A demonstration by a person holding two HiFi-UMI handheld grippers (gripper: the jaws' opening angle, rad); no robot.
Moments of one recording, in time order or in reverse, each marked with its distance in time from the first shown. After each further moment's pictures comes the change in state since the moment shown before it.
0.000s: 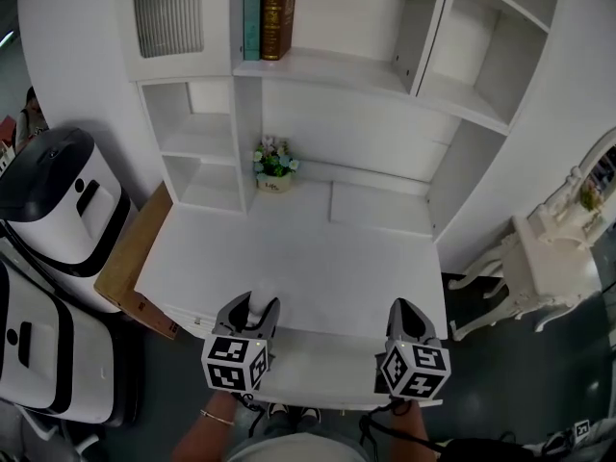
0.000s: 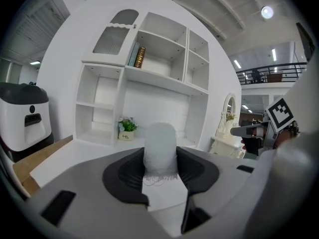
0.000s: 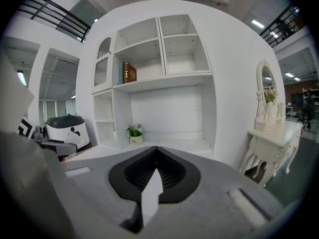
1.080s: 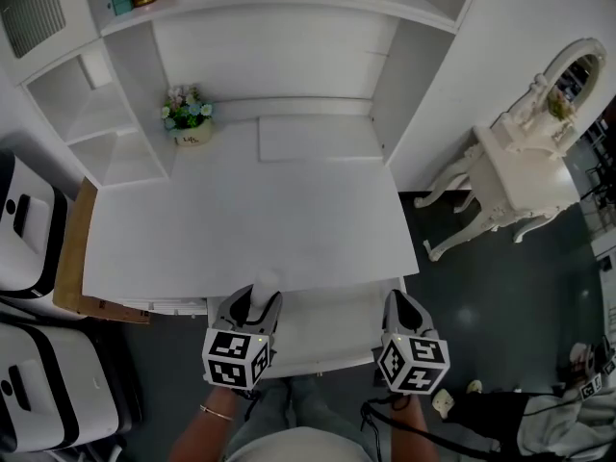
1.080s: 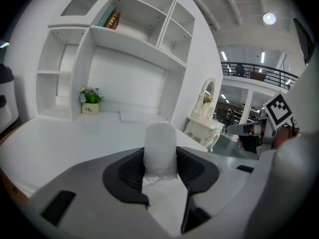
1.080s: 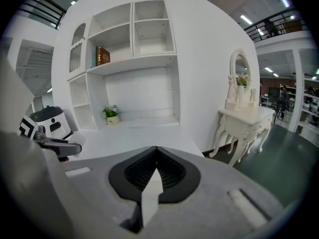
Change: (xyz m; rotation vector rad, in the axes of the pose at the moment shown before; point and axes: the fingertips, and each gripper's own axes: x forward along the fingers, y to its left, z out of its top) left arm 0.057 -0.117 -0.099 0.036 0.247 -0.245; right arm -0.060 -0.105 -0.100 0.117 0.186 -0.208
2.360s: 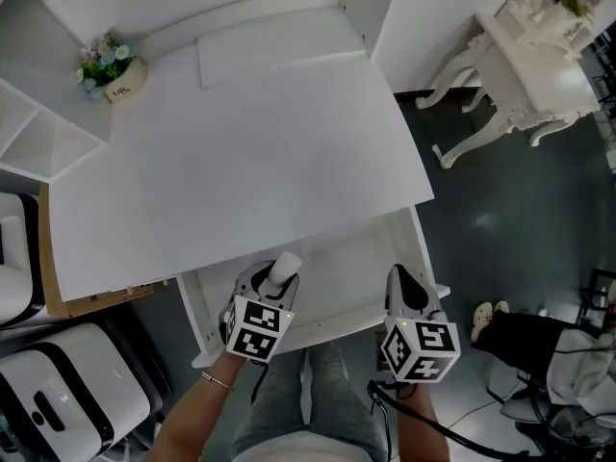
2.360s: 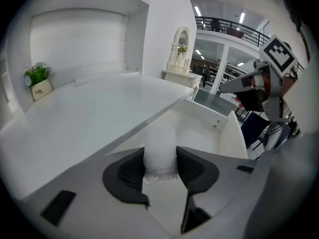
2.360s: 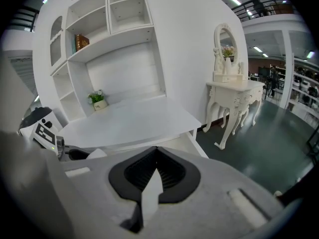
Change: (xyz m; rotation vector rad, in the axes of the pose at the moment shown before) left arm 0.105 -0.039 -0.157 0.342 0.450 -0.170; right arm 0.031 -0.049 -0.124 0.154 0.163 -0.040
